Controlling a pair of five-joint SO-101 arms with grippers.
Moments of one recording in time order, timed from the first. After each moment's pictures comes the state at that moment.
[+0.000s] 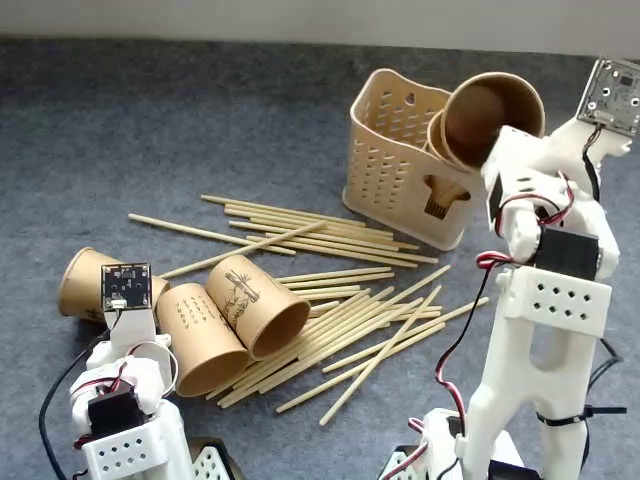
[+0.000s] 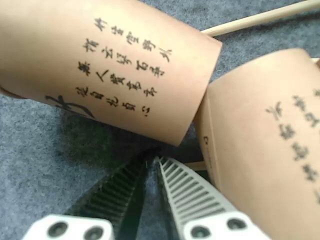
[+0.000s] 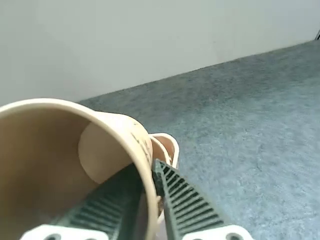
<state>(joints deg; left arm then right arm) -25.1 -104.2 96.0 75.8 -7.3 7.6 -33.1 18.1 48.1 -5.1</state>
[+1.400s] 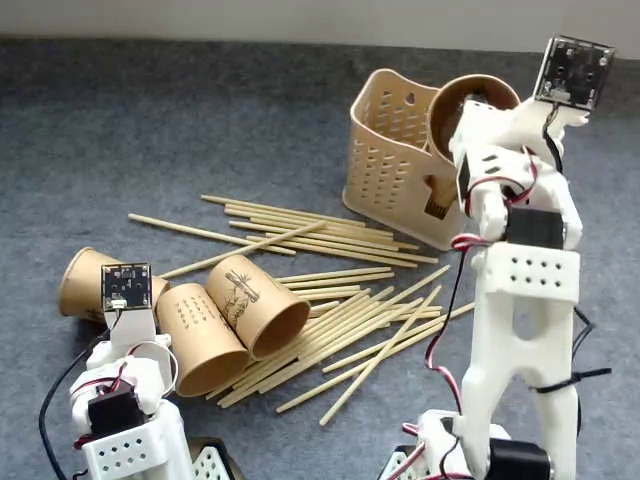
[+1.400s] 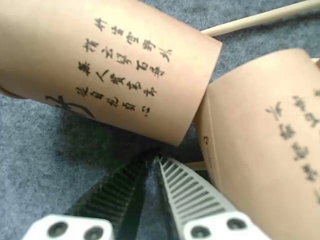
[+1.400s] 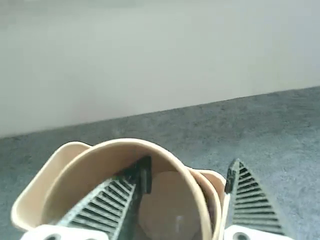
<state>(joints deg) -25.1 -104.2 96.0 75.8 -7.3 1.4 -27.1 18.1 35.6 -4.7</state>
